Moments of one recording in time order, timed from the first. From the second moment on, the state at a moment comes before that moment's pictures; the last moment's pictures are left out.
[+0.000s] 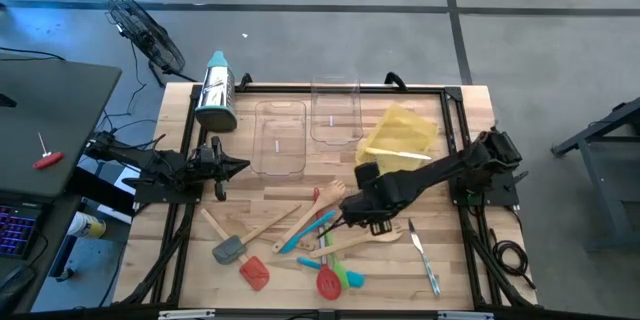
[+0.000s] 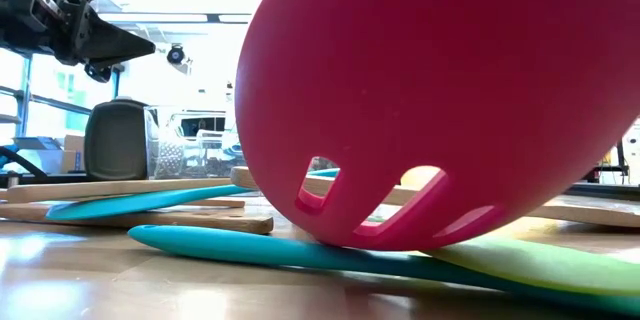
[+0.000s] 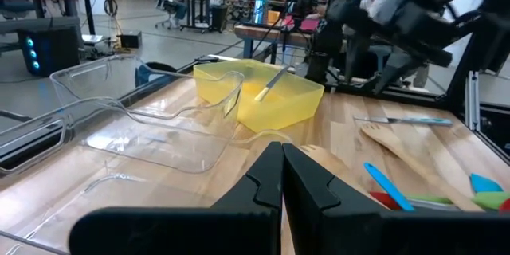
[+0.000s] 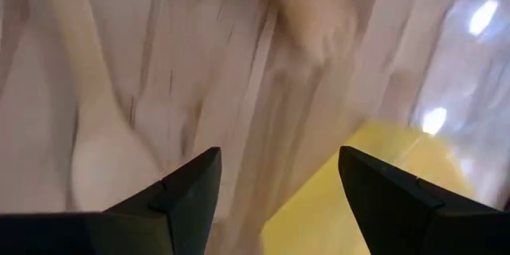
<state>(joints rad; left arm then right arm) -0.36 0.01 0.08 -0.10 -0.59 -0.14 0.34 1.80 1.49 -1.15 0.31 0.05</state>
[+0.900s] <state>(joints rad) -0.36 0.01 0.07 -0.01 -0.48 -0.09 0.46 2.00 1.37 -0.68 0.72 -0.06</state>
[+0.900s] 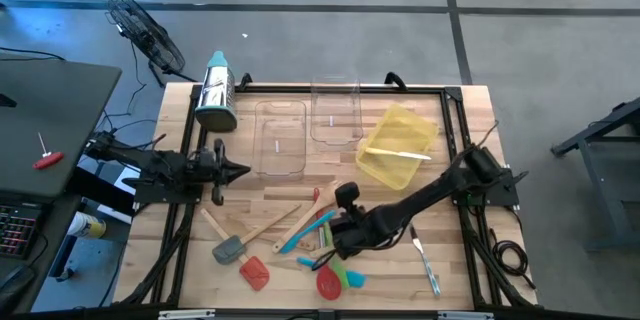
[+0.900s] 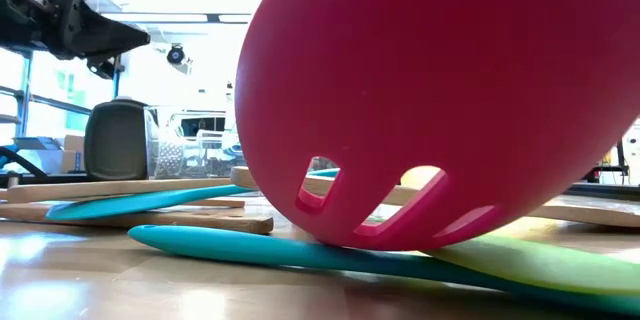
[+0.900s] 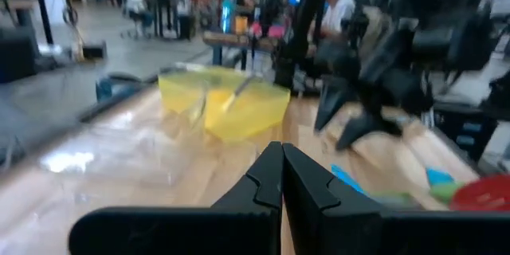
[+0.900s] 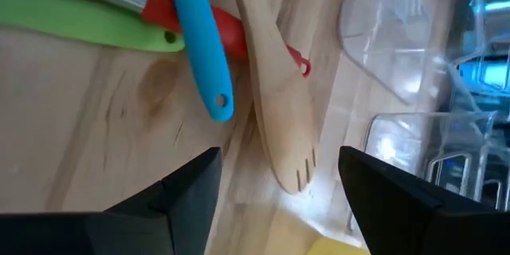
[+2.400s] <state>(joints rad) -0.36 0.01 0.08 0.00 -0.55 0.02 0.30 2.10 1.29 -0.51 0.73 -0.14</state>
